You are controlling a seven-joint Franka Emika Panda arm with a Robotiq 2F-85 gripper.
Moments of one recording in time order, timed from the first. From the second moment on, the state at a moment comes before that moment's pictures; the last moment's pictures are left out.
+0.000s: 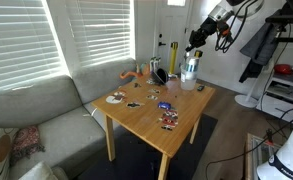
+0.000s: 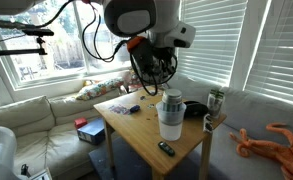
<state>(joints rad) -0.13 -0.30 -0.28 -2.02 0.47 2.07 -0.11</state>
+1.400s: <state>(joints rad) -0.13 -0.29 -0.29 -2.05 0.48 2.09 -0.11</state>
